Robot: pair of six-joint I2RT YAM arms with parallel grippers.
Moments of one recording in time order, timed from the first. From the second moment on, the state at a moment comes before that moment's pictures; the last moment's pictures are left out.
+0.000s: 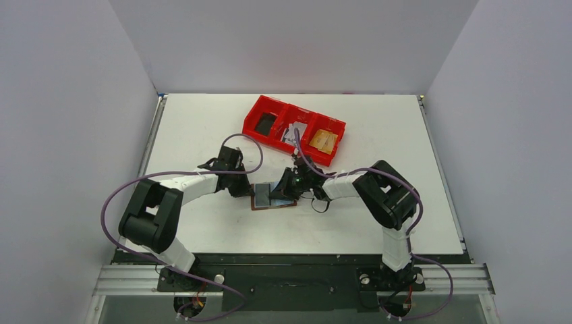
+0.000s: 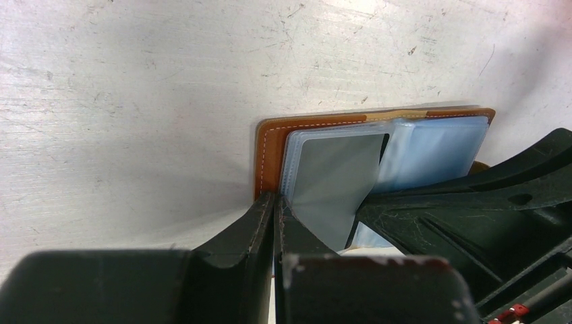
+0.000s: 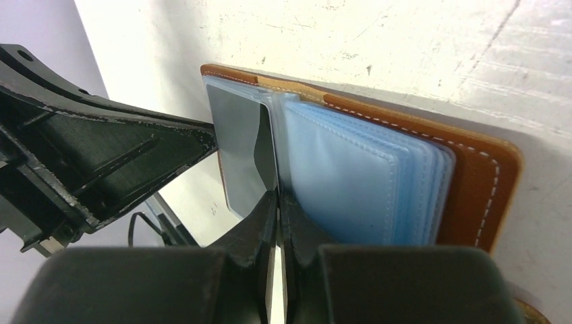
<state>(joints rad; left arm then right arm) -0.39 1.61 0.81 -0.25 0.15 -0.72 0.72 1.95 0.93 0.31 -0.39 1.04</state>
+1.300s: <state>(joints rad) -0.40 1.63 0.83 -0.26 0.16 -0.71 0.73 1.87 0.93 0.18 -0.28 0.94</state>
